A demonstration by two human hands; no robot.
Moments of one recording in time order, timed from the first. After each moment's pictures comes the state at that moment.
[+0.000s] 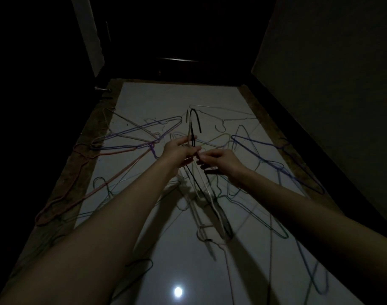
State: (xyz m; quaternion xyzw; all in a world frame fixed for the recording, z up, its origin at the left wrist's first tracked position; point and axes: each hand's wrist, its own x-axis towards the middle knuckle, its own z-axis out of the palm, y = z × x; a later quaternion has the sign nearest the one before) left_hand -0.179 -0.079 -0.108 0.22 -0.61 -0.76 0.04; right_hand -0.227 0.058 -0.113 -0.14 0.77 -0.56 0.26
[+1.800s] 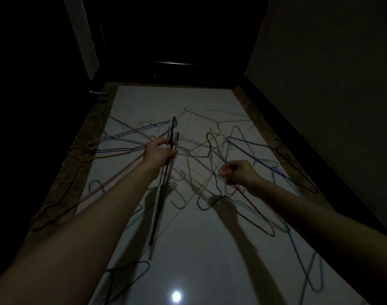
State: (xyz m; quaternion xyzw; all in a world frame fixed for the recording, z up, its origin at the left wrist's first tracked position) left_hand -0.168 -0.099 -0.106 0.27 -0.67 -0.68 0.11; right_hand -0.243 0.112 -0.135 -0.09 0.83 -0.51 0.21
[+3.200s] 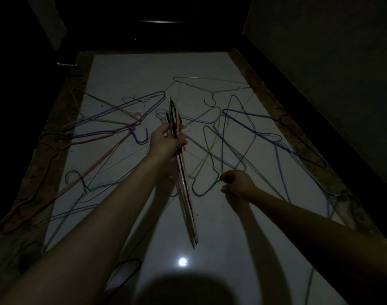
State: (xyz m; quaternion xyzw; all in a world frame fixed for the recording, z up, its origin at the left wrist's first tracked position) left_hand -0.205 -0.060 -0.145 0.25 -0.64 -0.73 0.08; right_hand -0.265 0.144 -0.257 -0.12 0.93 -0.26 0.24
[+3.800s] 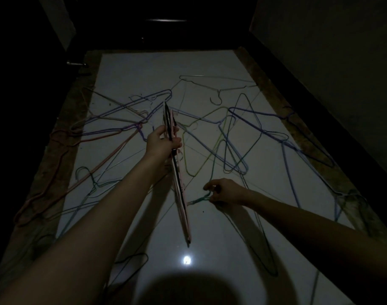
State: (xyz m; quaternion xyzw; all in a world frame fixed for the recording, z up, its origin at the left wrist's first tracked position) left_hand -0.193 -0.079 -0.154 0.28 -0.65 -0.70 0.09; right_hand -0.242 0.112 -0.255 -0.30 0.88 -0.18 0.33
